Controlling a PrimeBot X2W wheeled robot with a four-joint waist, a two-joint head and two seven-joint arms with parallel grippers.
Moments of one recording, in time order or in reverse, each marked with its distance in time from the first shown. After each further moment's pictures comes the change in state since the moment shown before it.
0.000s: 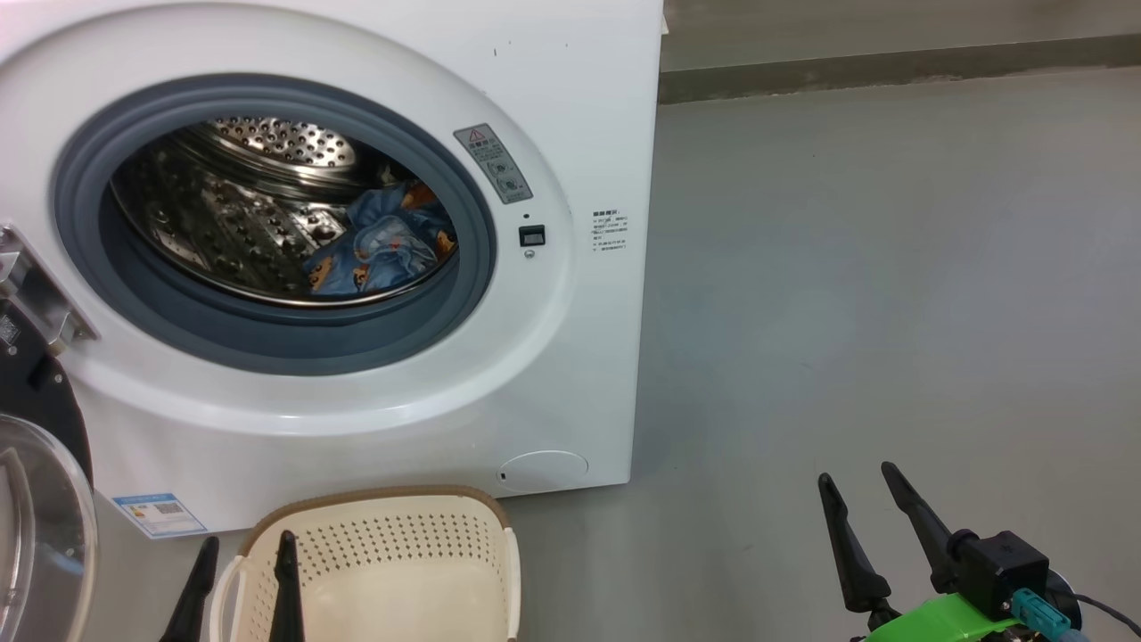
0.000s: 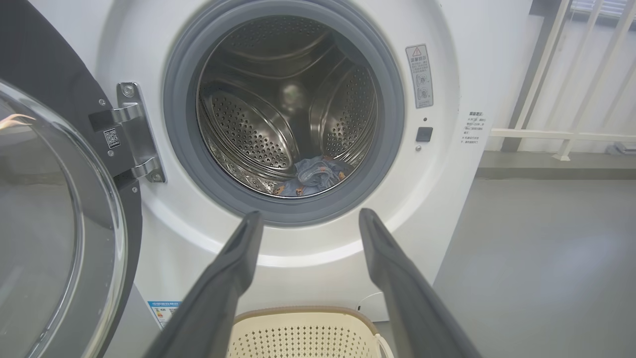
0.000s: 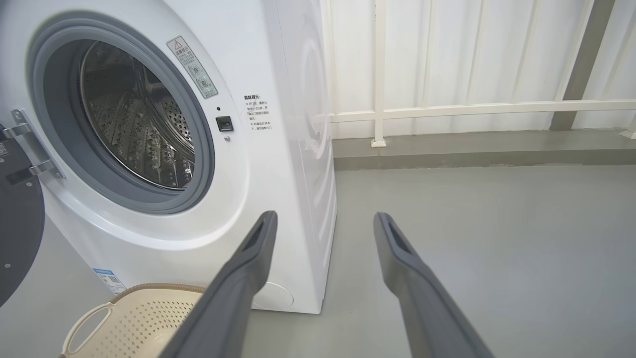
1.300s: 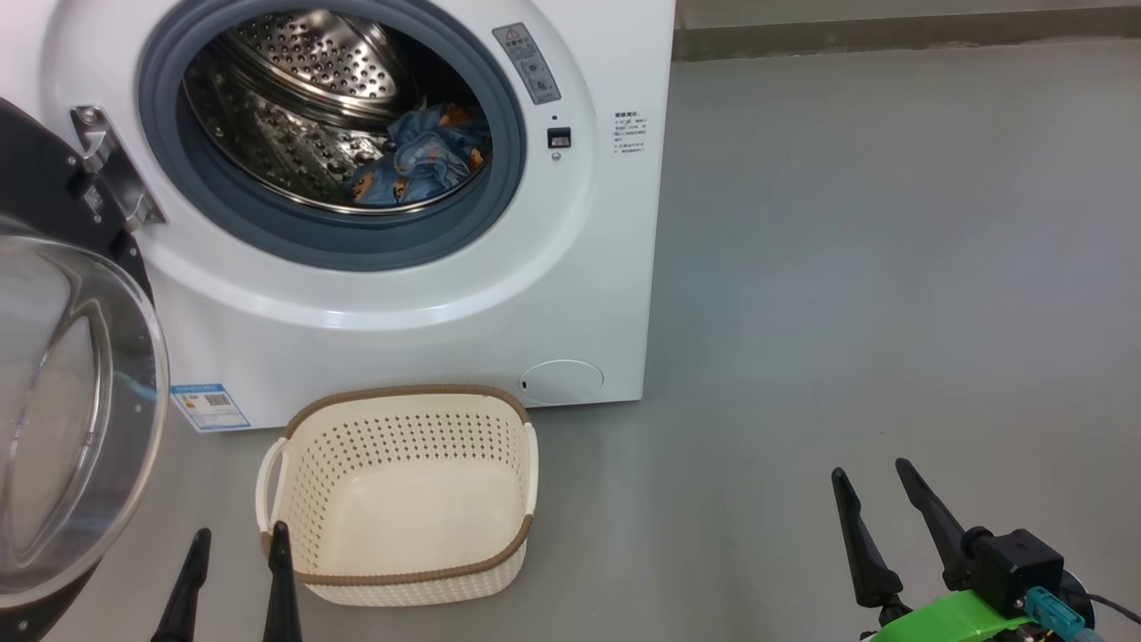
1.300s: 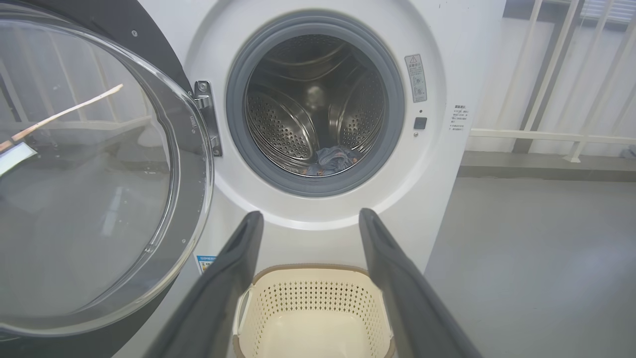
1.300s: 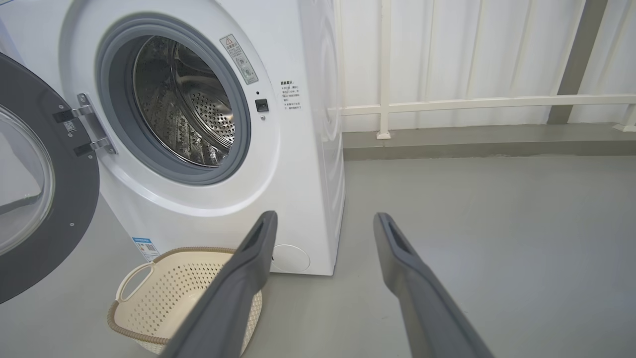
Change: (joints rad) left arm -0.007 0.000 -0.001 -0.017 0.000 0.026 0.000; right arm 0.000 0.002 -0.026 -0.005 0.001 0.000 0.000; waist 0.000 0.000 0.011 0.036
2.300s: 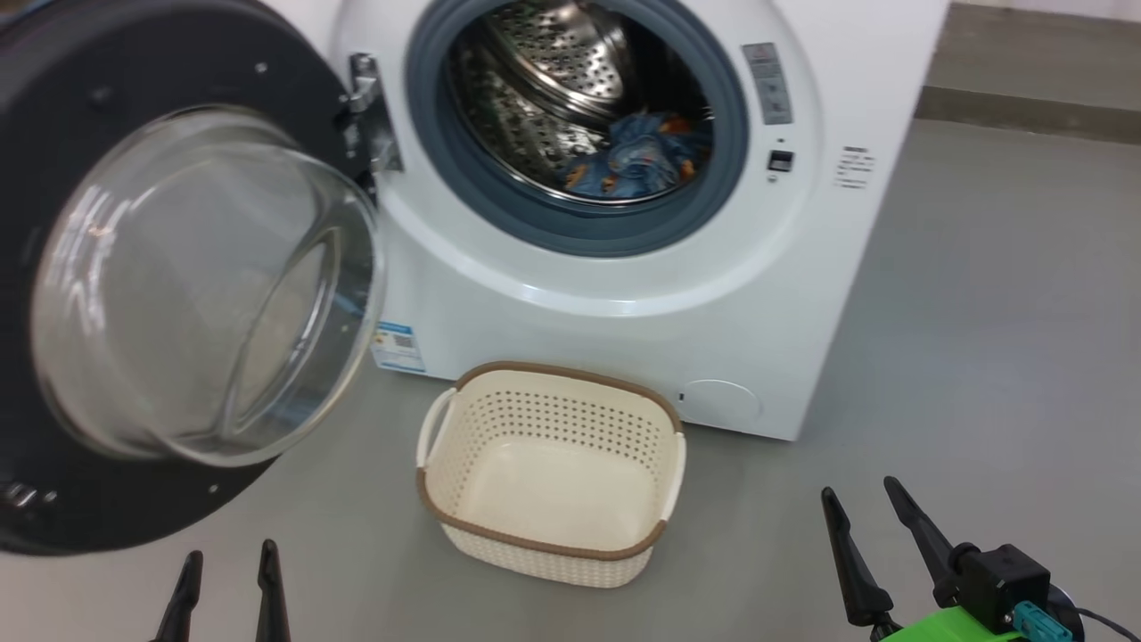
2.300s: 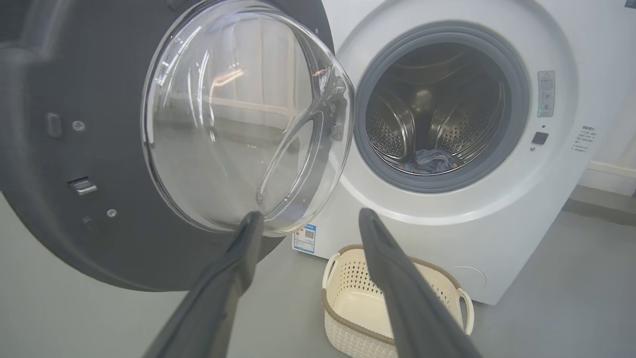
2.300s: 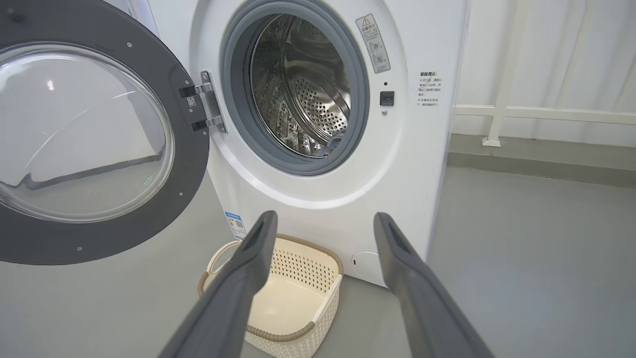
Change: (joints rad) left arm 0.011 0.000 0.014 0.041 -0.053 -0.003 0.000; right arm 0.023 0.001 0.022 0.004 0.000 0.000 0.000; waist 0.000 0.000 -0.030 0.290
